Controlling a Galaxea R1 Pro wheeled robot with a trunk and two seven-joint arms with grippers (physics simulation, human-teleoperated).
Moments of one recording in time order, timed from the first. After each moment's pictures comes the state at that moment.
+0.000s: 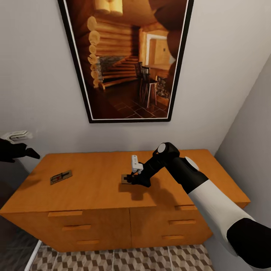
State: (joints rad) left arm -1.64 1.18 -1.31 -1.48 2.35 1.02 0.88; right arm -1.05 0.01 0.56 -1.09 0.55 0.49 1.49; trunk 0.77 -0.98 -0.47
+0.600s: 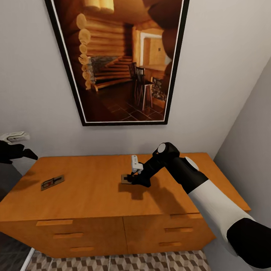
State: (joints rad) left arm -1.63 1.20 -1.32 -1.47 2.35 1.02 0.88; right arm -1.05 0.01 0.56 -1.09 0.55 0.49 1.49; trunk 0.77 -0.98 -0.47
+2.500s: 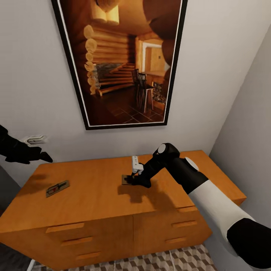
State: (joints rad) left arm -1.64 1.09 -1.37 -1.48 2.35 1.03 0.88; right arm -1.05 0.01 0.56 -1.08 0.55 0.49 1.49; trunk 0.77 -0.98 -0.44
